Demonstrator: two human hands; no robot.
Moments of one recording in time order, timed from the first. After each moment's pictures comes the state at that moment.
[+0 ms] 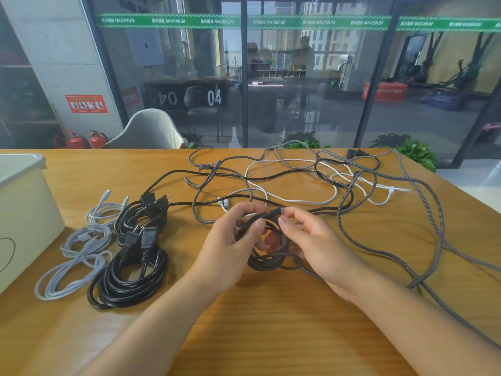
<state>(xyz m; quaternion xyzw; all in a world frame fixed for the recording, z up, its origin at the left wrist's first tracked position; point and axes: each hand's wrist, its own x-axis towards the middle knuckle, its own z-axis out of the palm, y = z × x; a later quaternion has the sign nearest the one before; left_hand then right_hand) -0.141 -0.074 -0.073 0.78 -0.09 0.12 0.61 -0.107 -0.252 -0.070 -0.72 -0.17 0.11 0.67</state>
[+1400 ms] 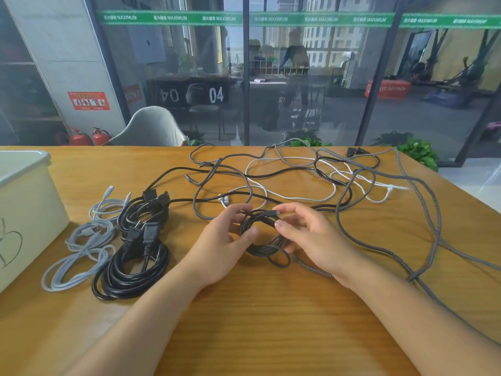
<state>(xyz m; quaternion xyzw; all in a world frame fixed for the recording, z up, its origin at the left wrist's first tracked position) -0.123 -0.048 -0.092 0.86 -0.08 0.08 0.50 -0.090 -0.263 -0.077 -0.79 -0.18 0.07 0.58</state>
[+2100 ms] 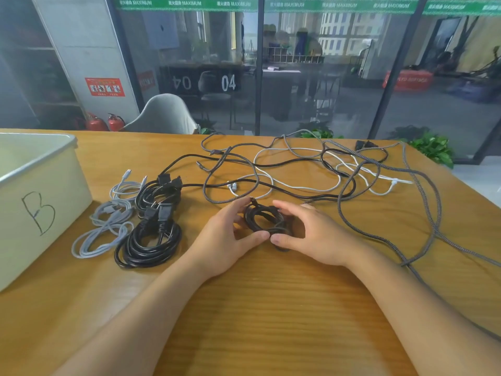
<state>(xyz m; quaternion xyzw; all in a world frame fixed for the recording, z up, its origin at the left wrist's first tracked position) -0.150 -0.052 -0.091 0.91 -0.06 0.12 0.40 -0.082 -0.279 -0.083 -0.91 -0.28 0.06 0.29</state>
